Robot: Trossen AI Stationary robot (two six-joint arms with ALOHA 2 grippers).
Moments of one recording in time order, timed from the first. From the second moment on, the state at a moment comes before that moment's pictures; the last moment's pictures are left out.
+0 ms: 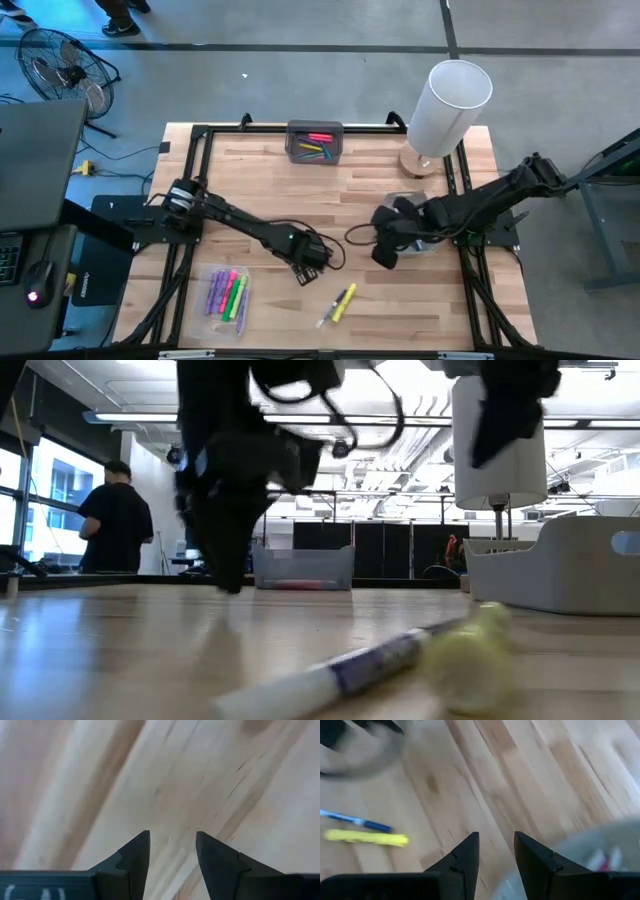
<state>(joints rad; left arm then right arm) -0.31 1.98 1.43 -0.87 -0.12 -0.82 0.35 1.39 1.10 -0.85 0.29 0.79</state>
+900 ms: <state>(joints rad) -0.25 1.27 0.88 -0.63 -0.14 -0.57 0.83 2.04 1.40 -0.63 0.02 1.88</state>
